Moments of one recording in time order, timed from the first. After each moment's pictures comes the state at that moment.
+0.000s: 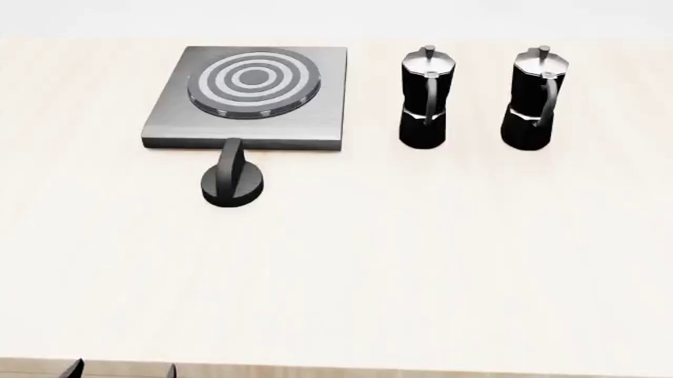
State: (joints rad) left arm -0.01 -0.07 0.09 -0.01 -0.06 -0.03 -0.06; right arm 0.04 0.05 -0.06 0.08 0.06 0.12 0.10
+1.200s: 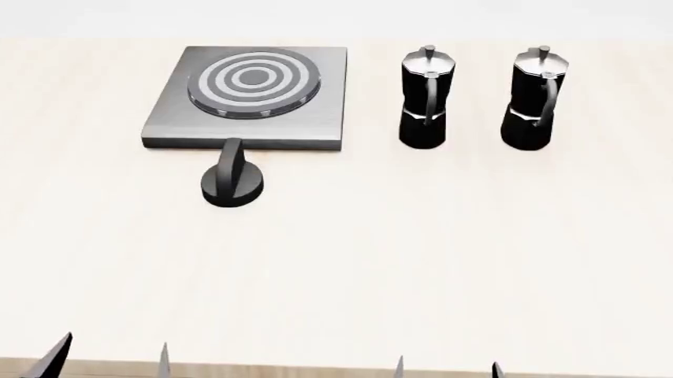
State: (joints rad) left arm -0.08 -0.08 0.09 -0.15 0.07 0.13 -0.10; right arm -0.07 0.07 -0.07 -0.10 0.12 -0.10 0.08
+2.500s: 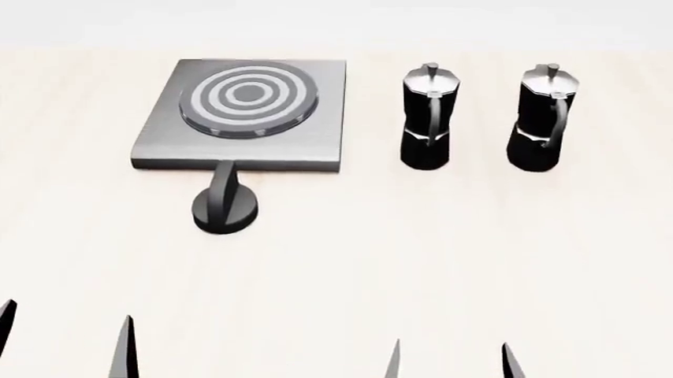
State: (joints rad) left arm 0.12 -0.17 0.10 0.42 -0.07 0.03 -0.07; right arm -0.13 0.15 -0.16 -0.36 0.09 -0.04 0.21
